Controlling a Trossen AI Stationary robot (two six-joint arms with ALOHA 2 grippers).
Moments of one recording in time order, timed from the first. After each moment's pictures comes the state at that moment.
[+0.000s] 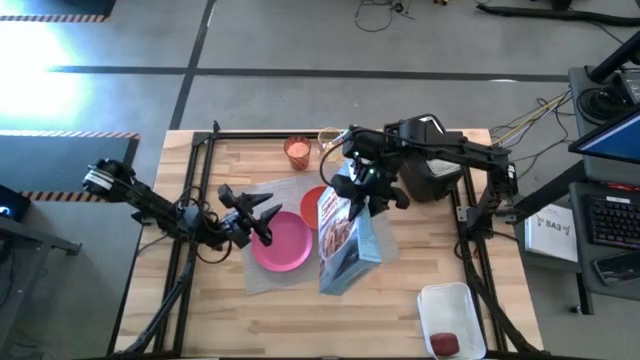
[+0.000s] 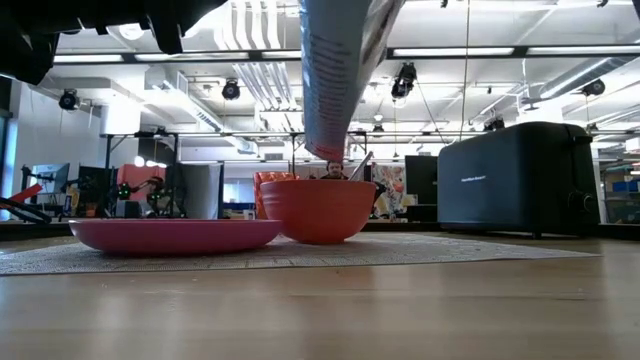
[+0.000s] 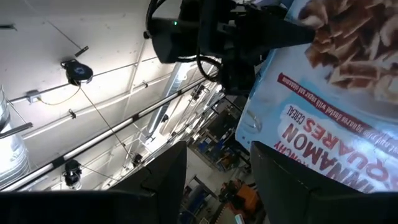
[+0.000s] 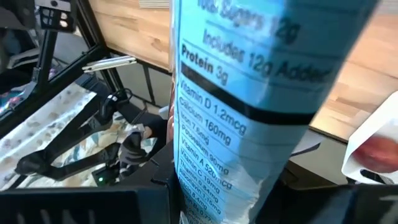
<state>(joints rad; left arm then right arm) -0.39 1.28 0.30 1.52 -0.73 1.26 -0.14 1.77 2.04 -1.37 -0.71 1.40</state>
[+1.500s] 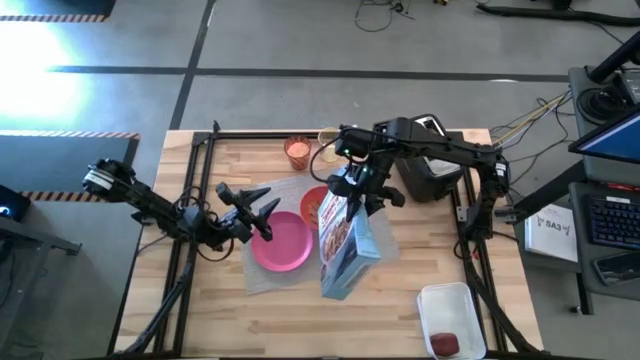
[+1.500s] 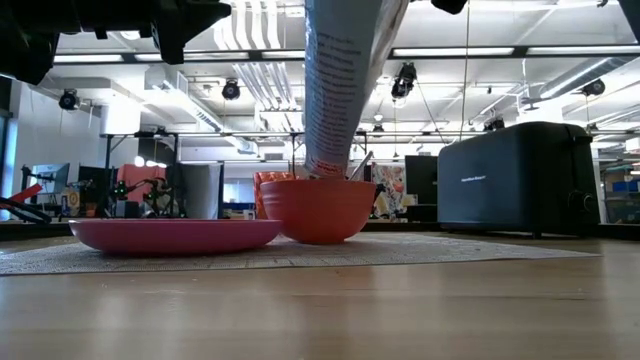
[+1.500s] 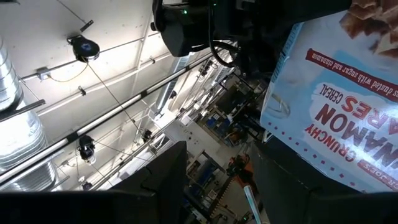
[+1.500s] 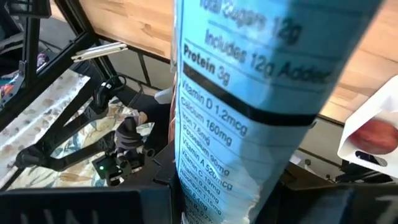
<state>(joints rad) -0.39 1.28 0.30 1.52 -0.85 1.27 -0.18 1.82 2.03 -1.41 -0.82 1.35</state>
